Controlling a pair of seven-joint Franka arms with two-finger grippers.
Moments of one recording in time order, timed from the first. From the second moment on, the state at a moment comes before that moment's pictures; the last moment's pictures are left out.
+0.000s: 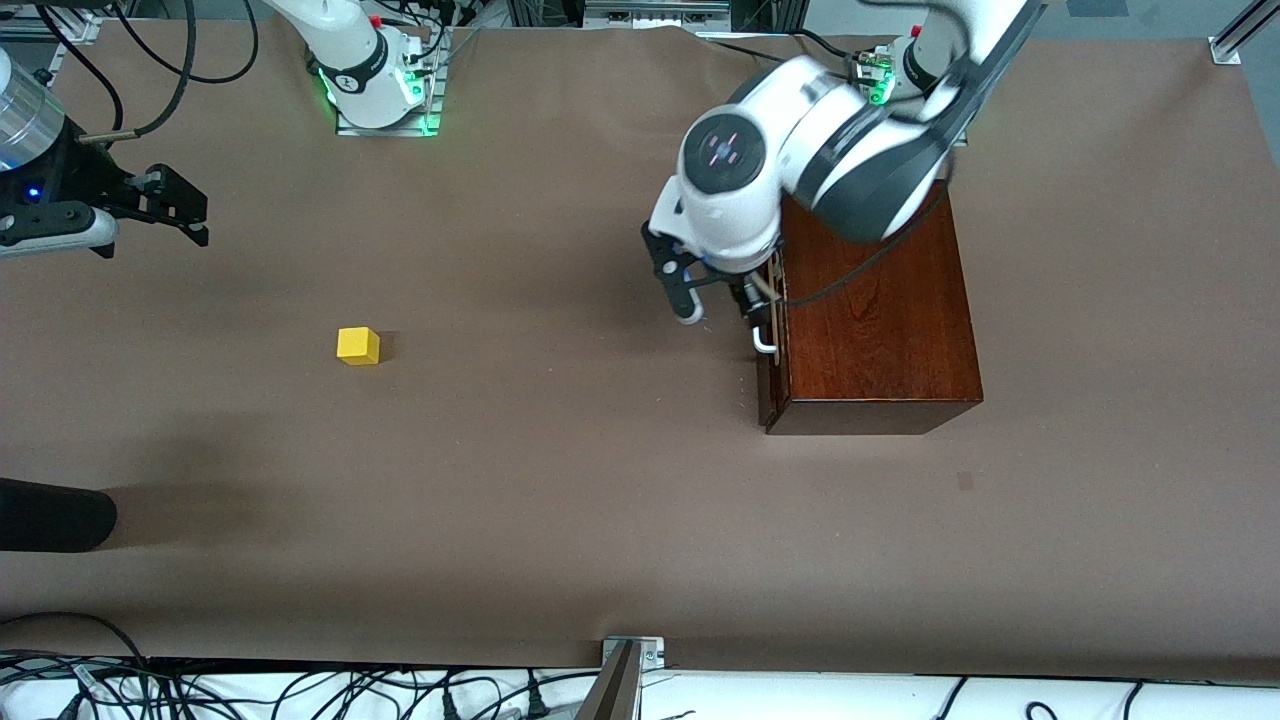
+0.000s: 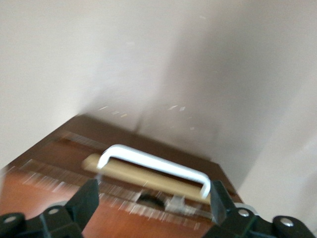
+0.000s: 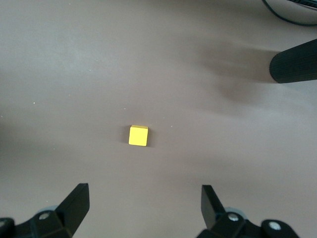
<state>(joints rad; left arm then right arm) -0.26 0.45 -0.48 -1.38 0.26 1.61 0.35 0.15 -0.05 -0.07 -1.68 -0.06 1.67 -0.11</state>
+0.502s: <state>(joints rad) -0.04 0.21 -0.14 -1.42 0.00 1.58 0.34 0.15 -0.05 -0.07 -1.68 -0.06 1.67 -0.11</state>
